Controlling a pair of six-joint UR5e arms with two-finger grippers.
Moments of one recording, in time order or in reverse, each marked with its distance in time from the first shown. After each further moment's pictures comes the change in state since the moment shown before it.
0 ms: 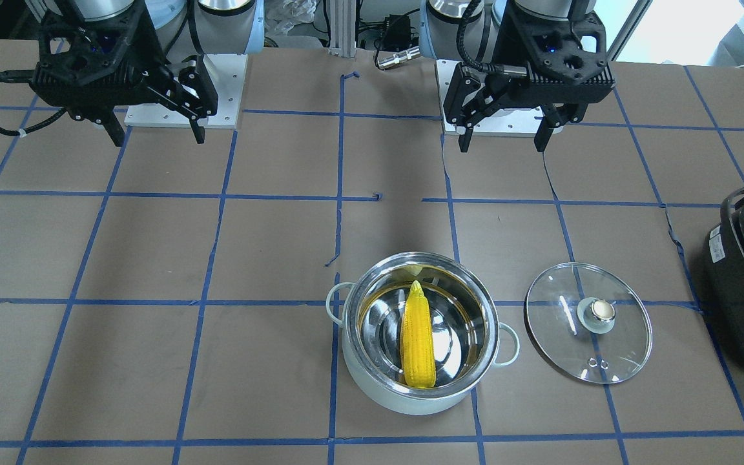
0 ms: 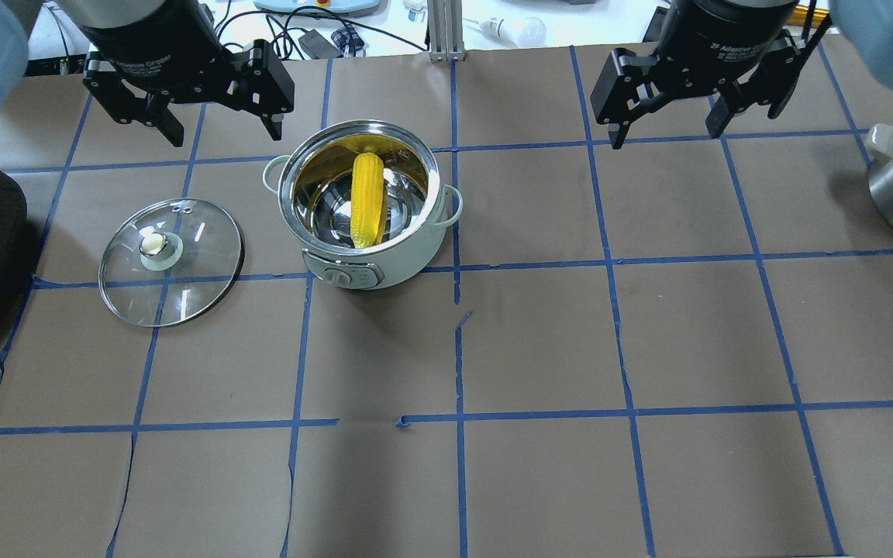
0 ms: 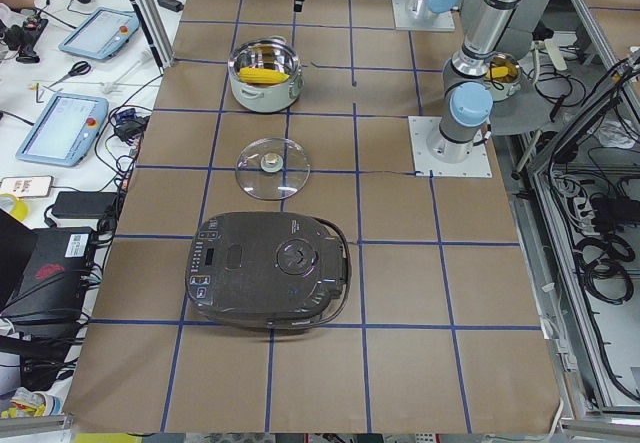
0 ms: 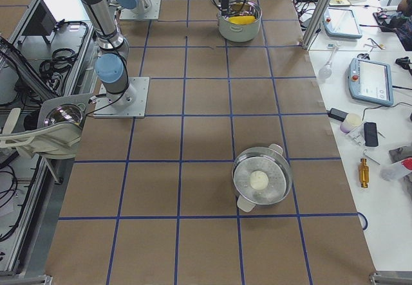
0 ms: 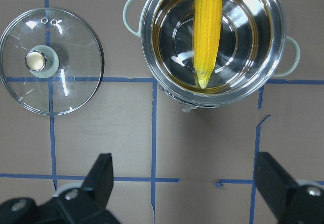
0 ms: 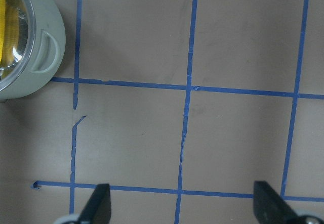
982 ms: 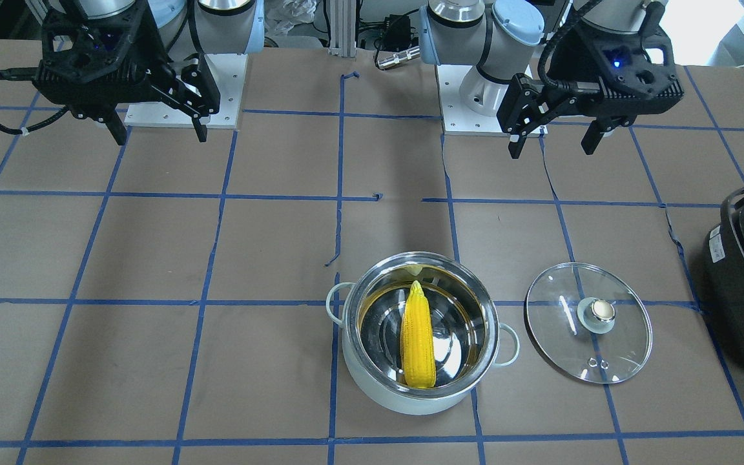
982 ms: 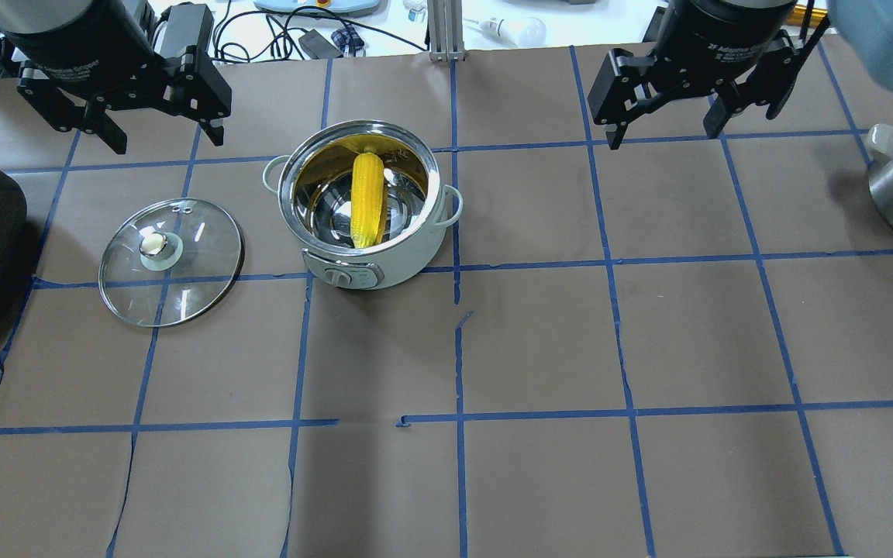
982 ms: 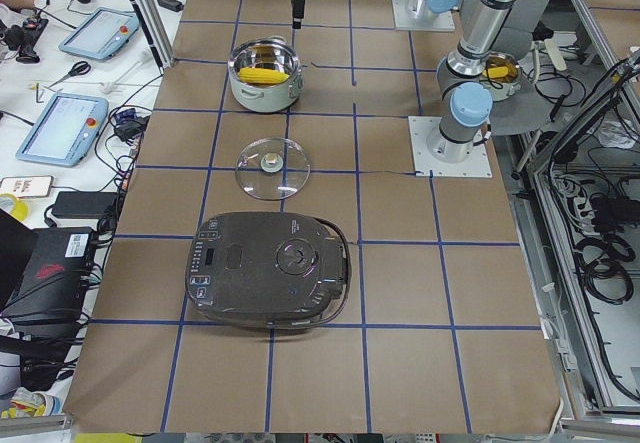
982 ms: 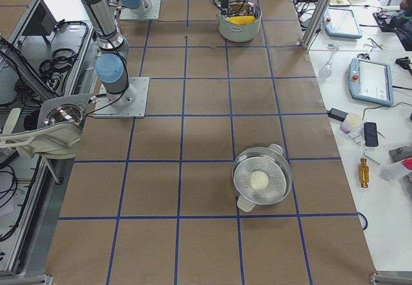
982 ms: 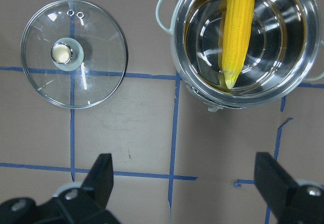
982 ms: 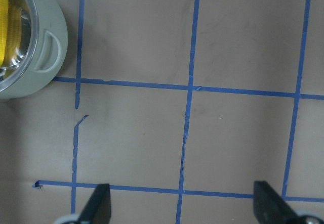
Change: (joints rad) left arm 0.109 0.018 -0.033 -0.009 0.002 0.080; right arm 0.004 -0.002 0.000 -0.001 0.002 0.001
